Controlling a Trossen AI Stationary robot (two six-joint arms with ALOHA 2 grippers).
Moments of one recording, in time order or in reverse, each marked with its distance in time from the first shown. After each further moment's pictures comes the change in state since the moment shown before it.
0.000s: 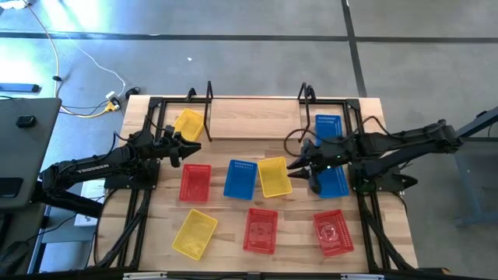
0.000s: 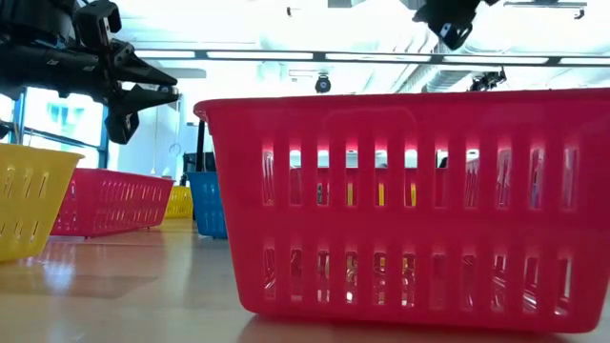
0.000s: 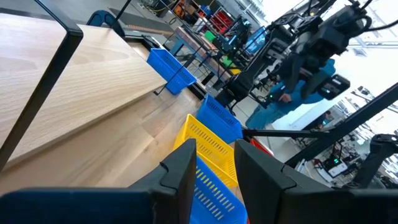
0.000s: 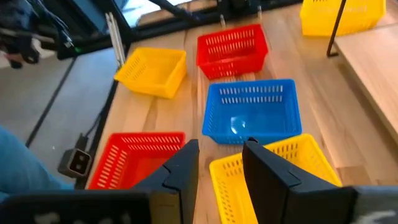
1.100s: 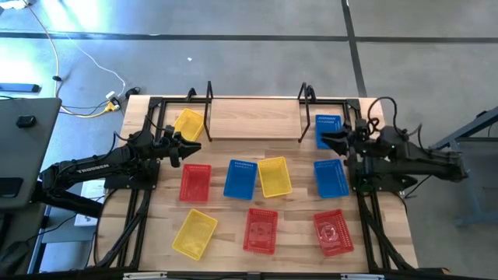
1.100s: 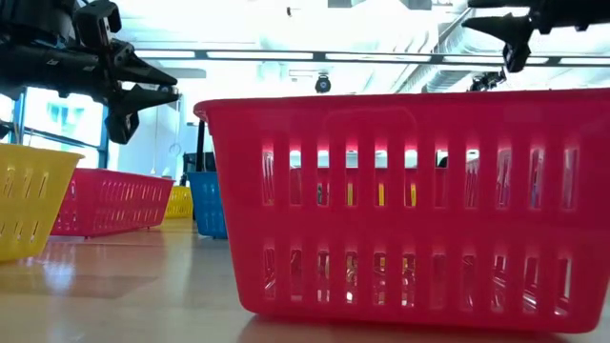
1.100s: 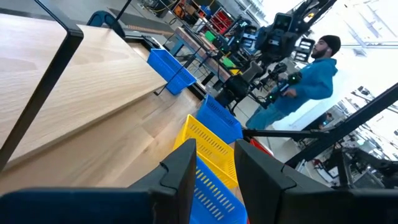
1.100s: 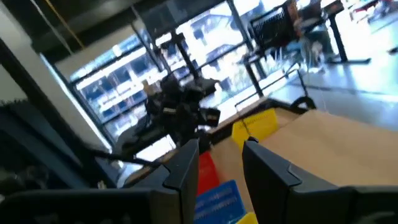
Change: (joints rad) left arm 0.000 0.000 0.000 0.001 -0.001 -0.001; right arm -0.256 -0.750 -0.463 0.289 0.113 0.193
